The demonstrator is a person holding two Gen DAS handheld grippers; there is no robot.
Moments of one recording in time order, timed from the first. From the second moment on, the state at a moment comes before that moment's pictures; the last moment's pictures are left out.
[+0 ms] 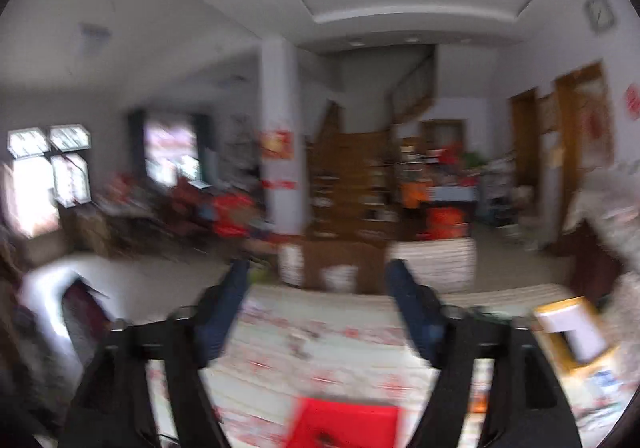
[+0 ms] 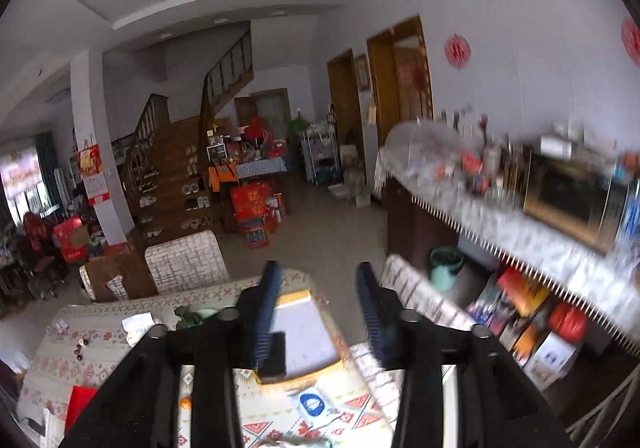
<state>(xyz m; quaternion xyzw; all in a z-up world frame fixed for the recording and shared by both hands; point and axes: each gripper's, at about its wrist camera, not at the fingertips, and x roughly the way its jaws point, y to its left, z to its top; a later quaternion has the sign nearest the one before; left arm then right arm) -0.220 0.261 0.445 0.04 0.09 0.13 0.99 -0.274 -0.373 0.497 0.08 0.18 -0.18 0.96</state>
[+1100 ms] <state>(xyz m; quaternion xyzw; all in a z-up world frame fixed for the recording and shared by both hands) -0.038 0.143 0.079 -0.14 0.45 -0.15 0.87 -0.030 -0.061 0.002 0.09 0.47 0.24 0.84</state>
